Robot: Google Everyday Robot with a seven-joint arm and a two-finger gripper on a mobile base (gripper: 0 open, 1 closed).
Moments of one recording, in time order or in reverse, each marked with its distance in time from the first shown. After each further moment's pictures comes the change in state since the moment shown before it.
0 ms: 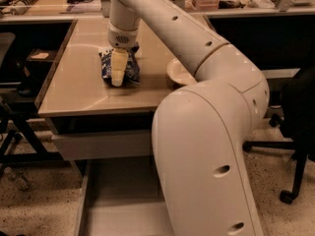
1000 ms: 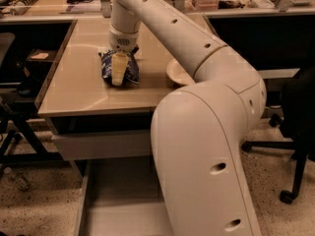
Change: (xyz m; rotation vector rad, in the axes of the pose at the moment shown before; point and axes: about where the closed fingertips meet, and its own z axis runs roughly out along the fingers) arm 0.004 -0.002 0.011 -0.015 -0.003 0.004
